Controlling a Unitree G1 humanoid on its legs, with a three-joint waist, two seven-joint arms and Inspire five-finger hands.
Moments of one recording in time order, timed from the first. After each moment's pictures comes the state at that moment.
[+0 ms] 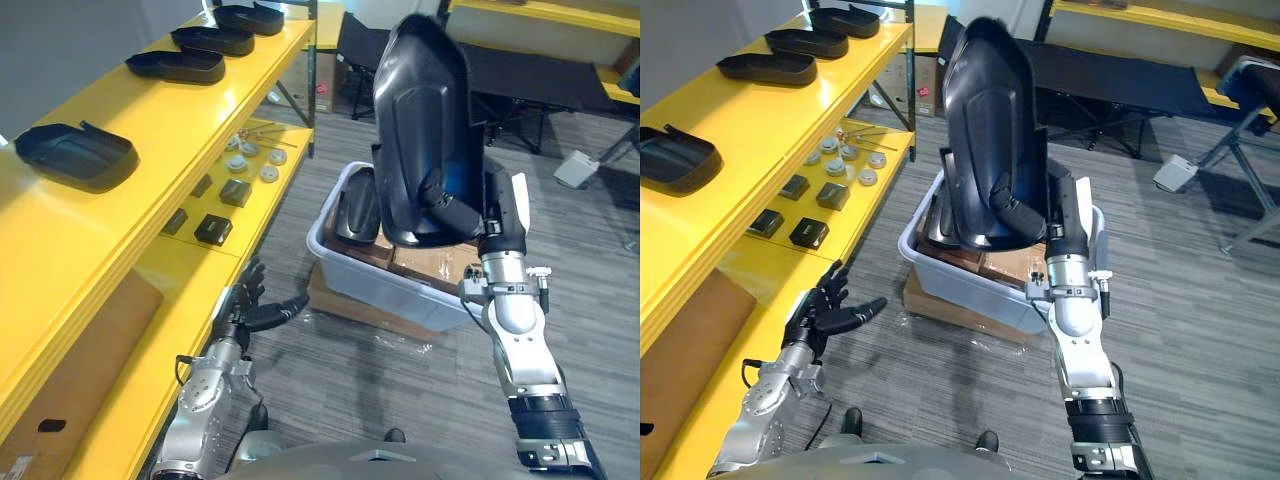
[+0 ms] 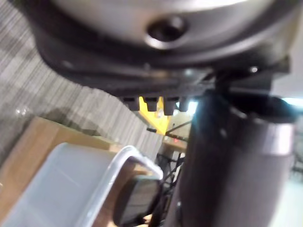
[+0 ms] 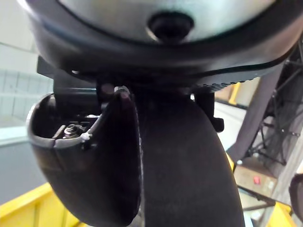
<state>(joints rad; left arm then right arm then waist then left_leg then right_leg) 0.26 0.13 -0.01 0.03 -0.44 -0.01 -0.09 -0.04 -0.29 -0.01 -0.05 -0.08 -0.24 -0.14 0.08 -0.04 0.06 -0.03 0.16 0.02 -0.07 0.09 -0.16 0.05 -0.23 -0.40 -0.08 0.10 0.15</state>
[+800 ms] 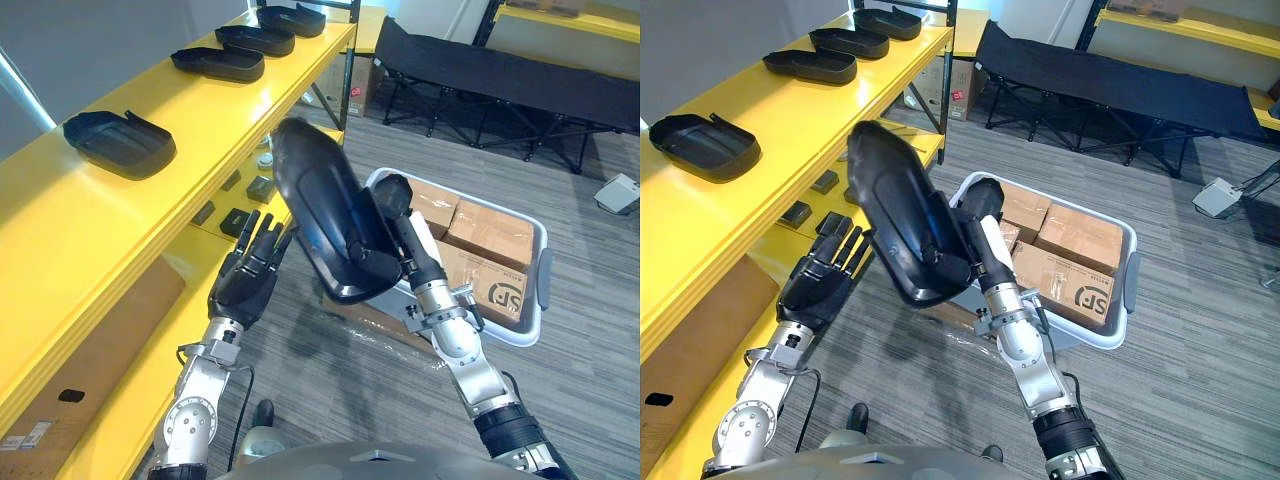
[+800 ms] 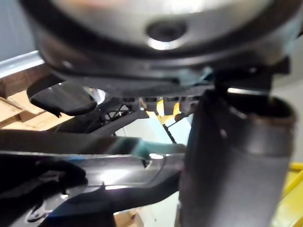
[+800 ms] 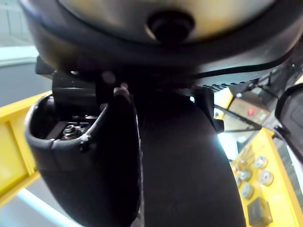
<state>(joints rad) 0.24 0.08 0.07 -0.15 -1.02 0.18 -0.33 -0.04 -0.24 0.23 0.11 -0.27 -0.37 -0.11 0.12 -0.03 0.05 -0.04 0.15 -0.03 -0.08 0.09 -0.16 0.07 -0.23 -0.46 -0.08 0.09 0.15</state>
